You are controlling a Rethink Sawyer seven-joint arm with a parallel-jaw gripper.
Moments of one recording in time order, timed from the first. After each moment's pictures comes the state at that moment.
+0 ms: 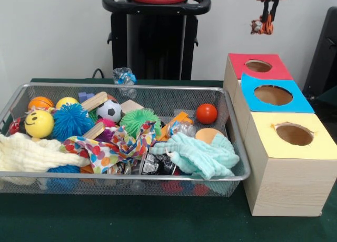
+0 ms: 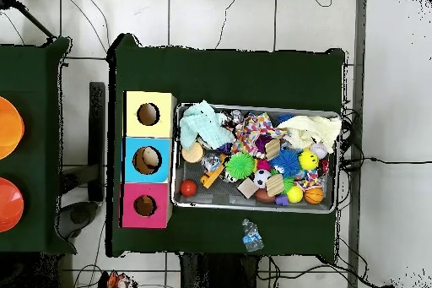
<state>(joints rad) 0.39 -0.99 0.10 2.53 0.21 0.08 1.93</state>
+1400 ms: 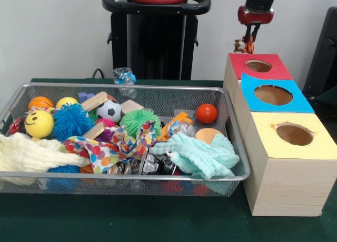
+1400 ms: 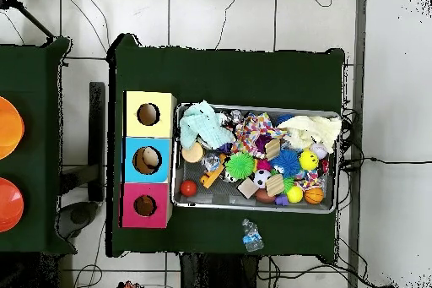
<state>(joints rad) 0.51 -0.61 0.10 2.53 0.22 -0.22 1.93</state>
